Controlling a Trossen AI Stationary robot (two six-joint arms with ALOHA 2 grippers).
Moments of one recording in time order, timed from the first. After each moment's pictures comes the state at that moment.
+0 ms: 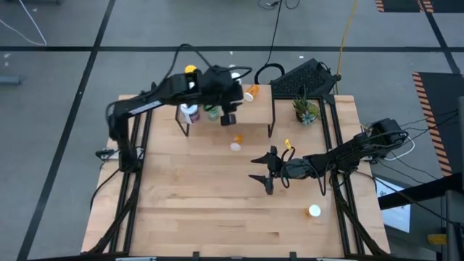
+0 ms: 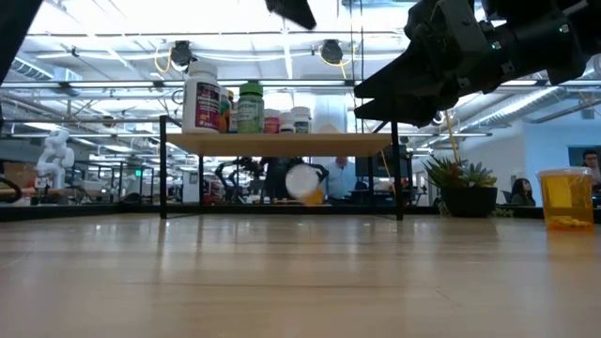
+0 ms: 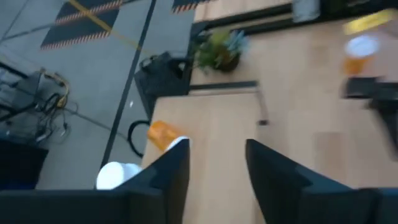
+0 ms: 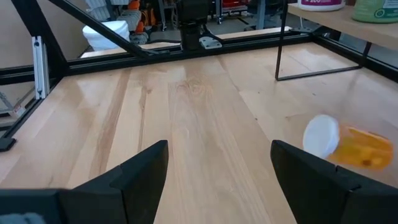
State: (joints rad) left arm 0.24 1.84 2.15 -1.00 -0.18 0.34; right arm 0.28 1.46 0.46 0.71 0.39 0.22
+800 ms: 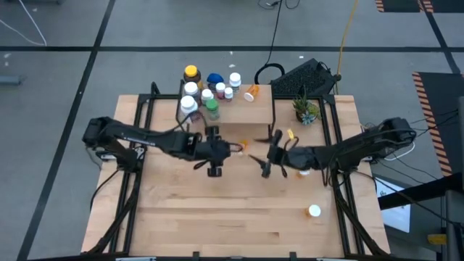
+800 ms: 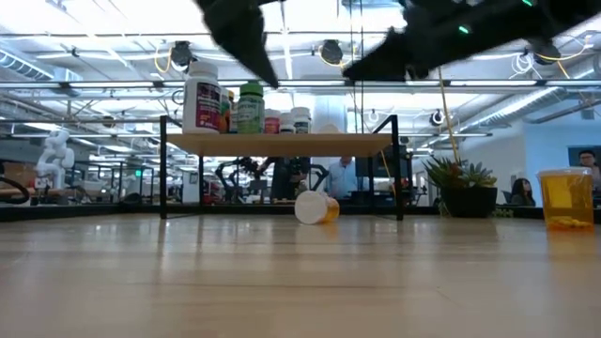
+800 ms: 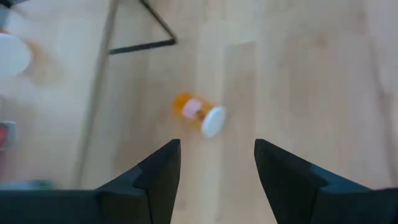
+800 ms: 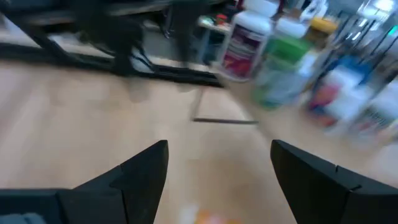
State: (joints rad) left arm -0.11 1.60 1.33 -0.66 -0.37 0.06; right arm 0.18 1.33 0.56 0.55 0.55 -0.15
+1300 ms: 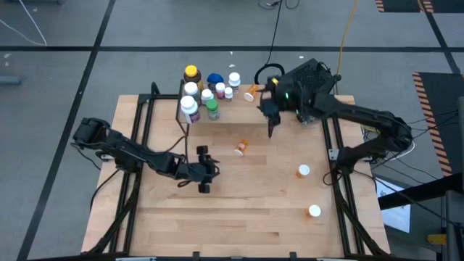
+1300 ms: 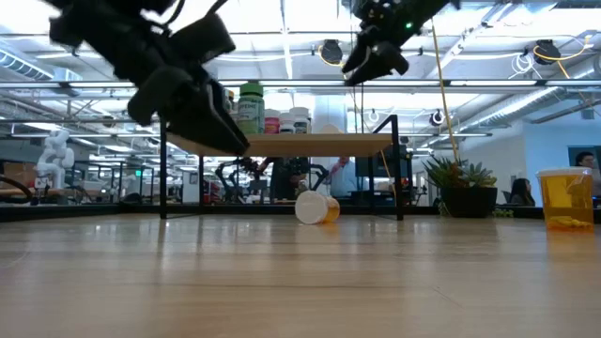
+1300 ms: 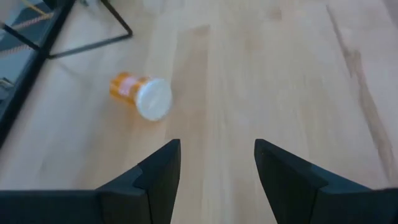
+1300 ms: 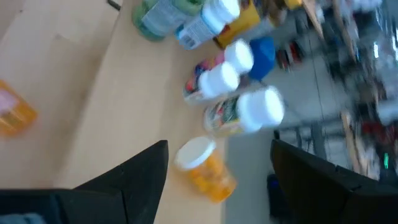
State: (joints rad) left arm -0.26 1.50 0.72 0.04 -0.44 0.03; right arm -0.40 1.36 1.21 -0.40 0.15 -0.88
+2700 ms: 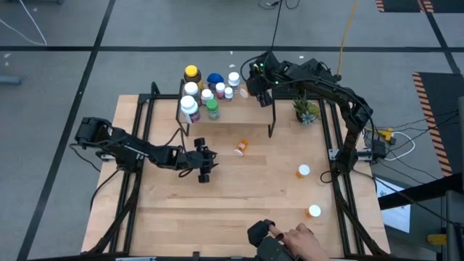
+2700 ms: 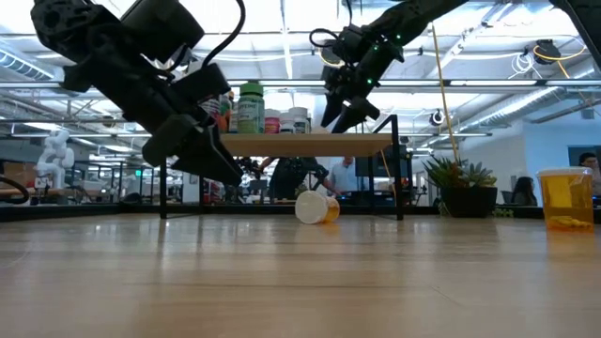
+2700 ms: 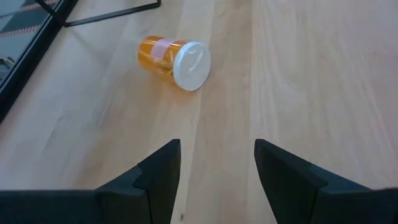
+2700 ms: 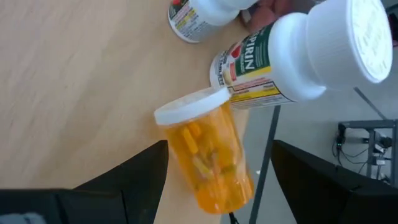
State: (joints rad) left arm -0.11 1.51 0.57 0.25 -0.36 0.07; right arm -0.68 1.83 1.62 -0.63 -0.14 -1.10
